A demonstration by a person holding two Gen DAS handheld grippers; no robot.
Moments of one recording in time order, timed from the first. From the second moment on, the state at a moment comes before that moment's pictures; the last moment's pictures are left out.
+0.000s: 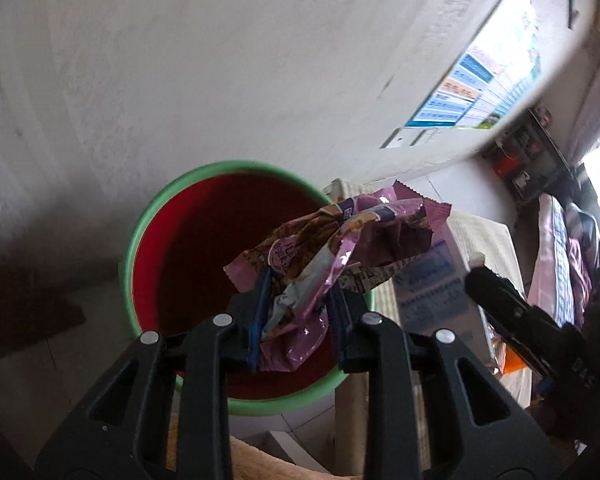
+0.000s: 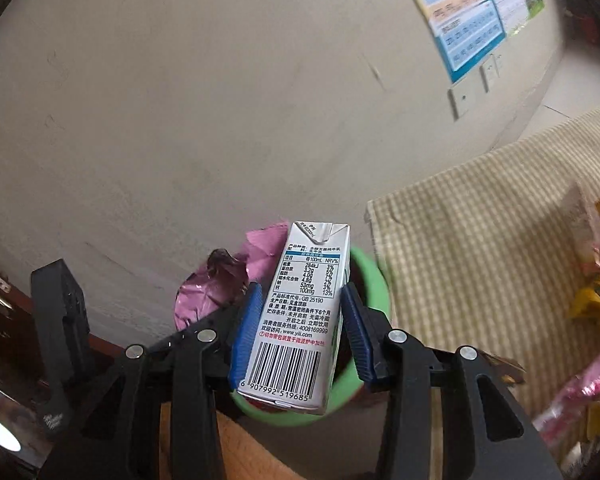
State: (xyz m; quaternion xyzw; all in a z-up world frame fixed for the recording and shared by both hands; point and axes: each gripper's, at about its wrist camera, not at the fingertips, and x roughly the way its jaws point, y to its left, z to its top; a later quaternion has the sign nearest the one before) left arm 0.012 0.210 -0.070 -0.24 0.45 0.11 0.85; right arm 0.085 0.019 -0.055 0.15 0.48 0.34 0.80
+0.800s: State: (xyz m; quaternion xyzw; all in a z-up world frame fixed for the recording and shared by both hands) left arm 0.005 0.228 -0.075 -0.28 0.42 0.15 0.85; right arm 0.080 0.005 -0.053 0.14 0.47 0.31 0.82
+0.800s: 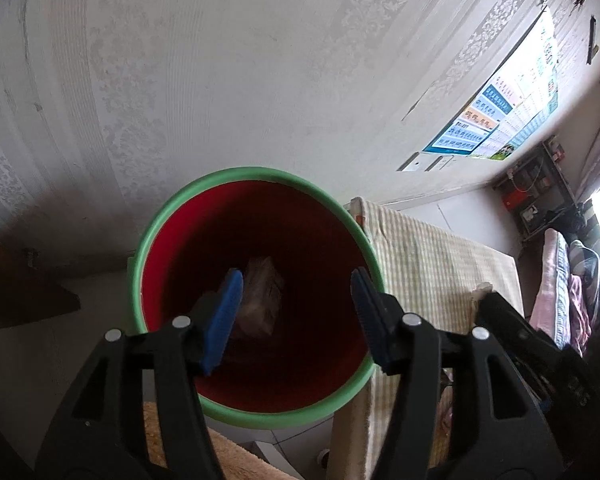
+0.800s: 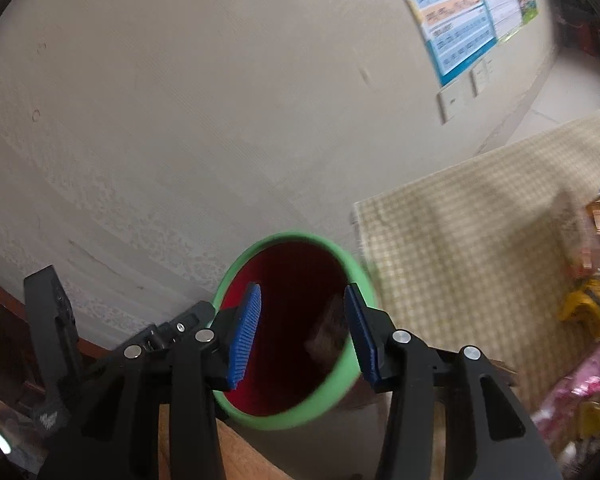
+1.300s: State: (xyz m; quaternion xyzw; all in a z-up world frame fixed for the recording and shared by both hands) left arm -0.017 0.205 -0.025 -0.31 0.34 0.05 0.88; right arm 0.038 -0.132 -0.033 0.13 0.43 0.14 0.88
